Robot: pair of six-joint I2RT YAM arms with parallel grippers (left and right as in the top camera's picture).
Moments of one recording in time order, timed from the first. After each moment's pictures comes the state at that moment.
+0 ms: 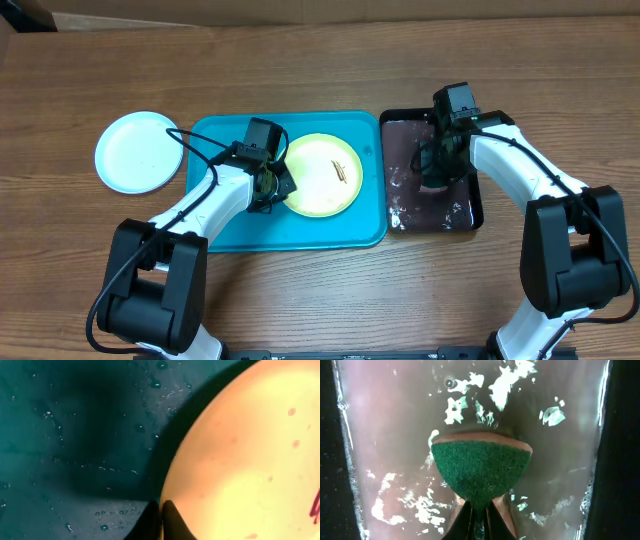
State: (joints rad) left arm -0.28 1.77 1.02 -0.54 0.04 -0.72; right arm 0.20 1.89 1.26 -0.73 -0.02 0.17
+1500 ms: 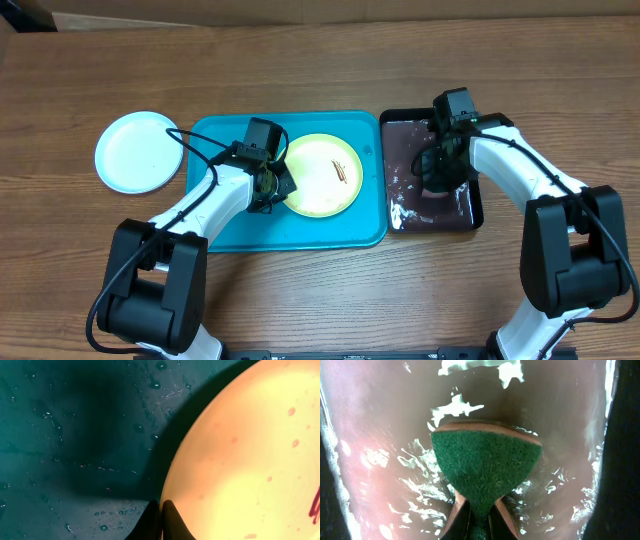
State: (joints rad) left arm -0.28 1.77 1.02 -0.54 0.04 -0.72; right arm 0.20 1.89 1.26 -0.81 -0.02 0.17
